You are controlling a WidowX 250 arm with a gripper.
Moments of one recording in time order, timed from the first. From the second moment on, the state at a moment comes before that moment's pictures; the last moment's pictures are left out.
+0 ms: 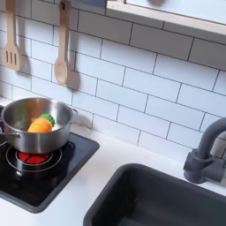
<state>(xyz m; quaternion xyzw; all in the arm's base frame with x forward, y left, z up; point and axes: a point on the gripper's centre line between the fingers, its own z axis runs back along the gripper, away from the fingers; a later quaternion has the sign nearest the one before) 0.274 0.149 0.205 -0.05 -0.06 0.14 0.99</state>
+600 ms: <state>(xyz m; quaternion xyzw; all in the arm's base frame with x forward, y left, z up) 0.318 0.195 0.196 -0.04 -0.07 0.22 0.97</state>
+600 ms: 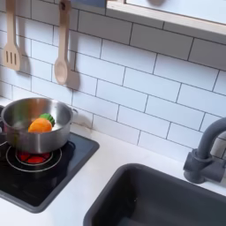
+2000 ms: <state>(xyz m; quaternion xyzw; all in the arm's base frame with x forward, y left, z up) 0.335 0.278 0.155 0.02 -0.03 0.33 0.94</state>
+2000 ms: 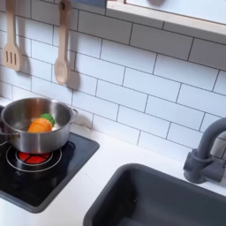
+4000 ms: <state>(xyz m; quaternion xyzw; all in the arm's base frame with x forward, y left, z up) 0.324 0.283 0.141 0.03 -0.03 0.35 0.94</state>
